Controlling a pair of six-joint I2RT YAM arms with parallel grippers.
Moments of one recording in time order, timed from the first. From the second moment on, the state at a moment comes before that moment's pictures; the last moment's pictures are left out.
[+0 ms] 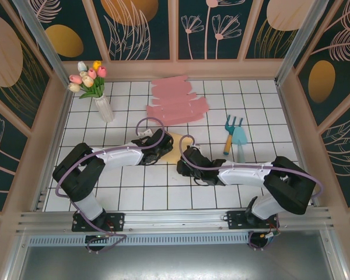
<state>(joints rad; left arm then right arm) -0.78 1.70 0.91 -0.26 -0.30 -1.25 1.01 1.46 0.63 -0.06 0.16 0.94</state>
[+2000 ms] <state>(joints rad) -0.78 1.73 0.91 -0.19 -0.35 -1.27 1.08 1.55 0.60 0.08 0.44 0.70</state>
